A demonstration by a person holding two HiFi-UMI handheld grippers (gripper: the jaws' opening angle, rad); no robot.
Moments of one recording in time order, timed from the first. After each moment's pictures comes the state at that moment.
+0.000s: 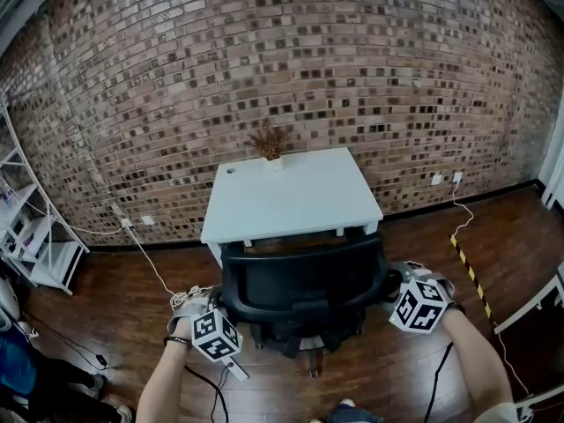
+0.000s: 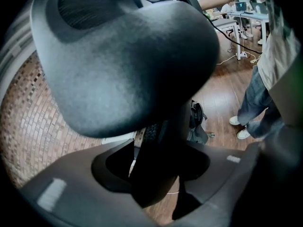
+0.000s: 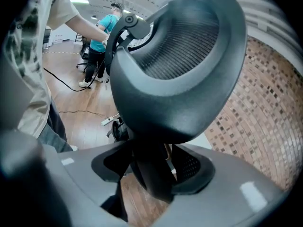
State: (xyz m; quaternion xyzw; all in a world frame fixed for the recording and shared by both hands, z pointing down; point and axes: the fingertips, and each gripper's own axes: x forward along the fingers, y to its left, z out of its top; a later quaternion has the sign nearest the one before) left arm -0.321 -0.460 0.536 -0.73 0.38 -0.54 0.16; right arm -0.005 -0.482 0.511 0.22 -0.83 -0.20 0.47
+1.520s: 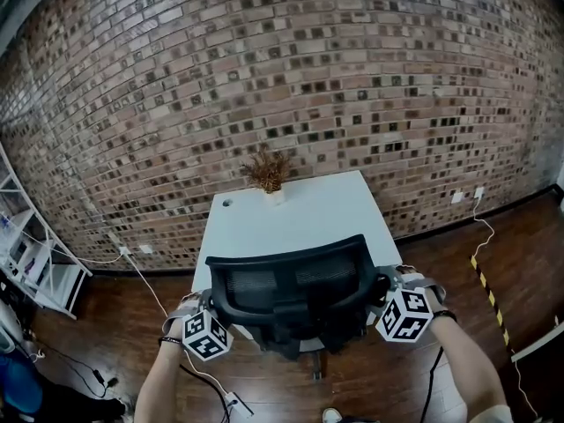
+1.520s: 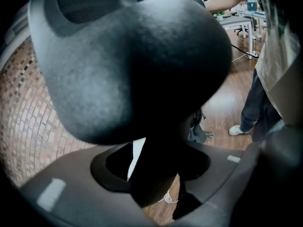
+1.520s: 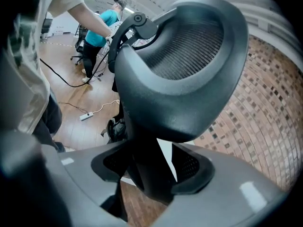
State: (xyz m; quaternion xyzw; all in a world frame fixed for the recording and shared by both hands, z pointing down) left arm -0.353 -0.692 0.539 -0.72 0.38 -0.55 0.15; right arm -0.036 -0.720 0.512 0.23 -0.83 -0.25 0.45
